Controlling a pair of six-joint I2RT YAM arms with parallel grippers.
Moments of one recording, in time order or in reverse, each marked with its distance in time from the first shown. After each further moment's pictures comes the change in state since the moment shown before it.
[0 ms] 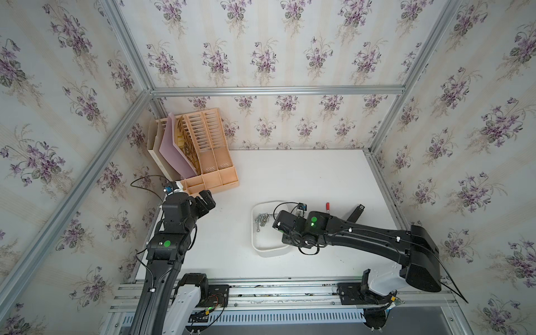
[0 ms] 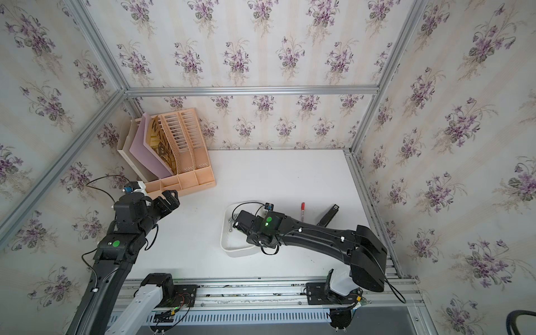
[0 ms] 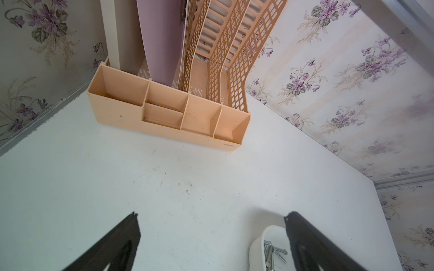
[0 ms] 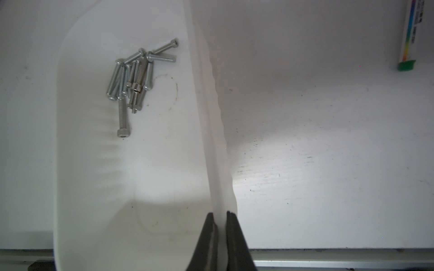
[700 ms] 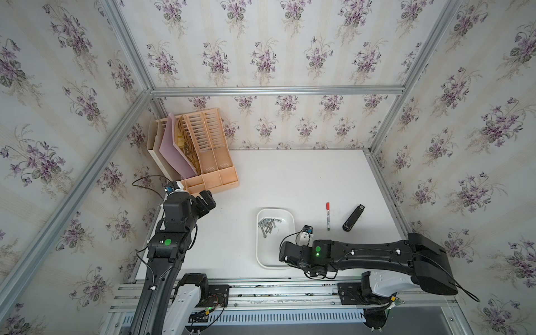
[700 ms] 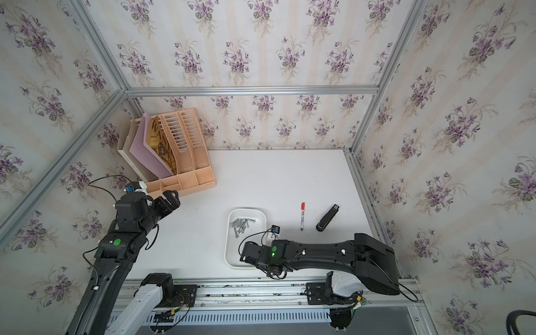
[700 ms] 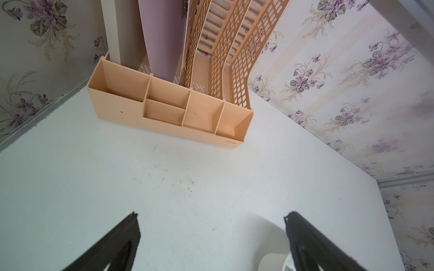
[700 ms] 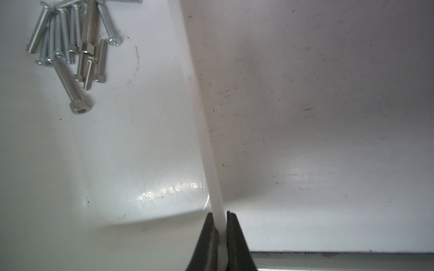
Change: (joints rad) left arm 0.000 0.013 0.000 -0.007 0.001 -0.004; right arm 0.172 -0.091 -0.319 0.222 0.038 0.189
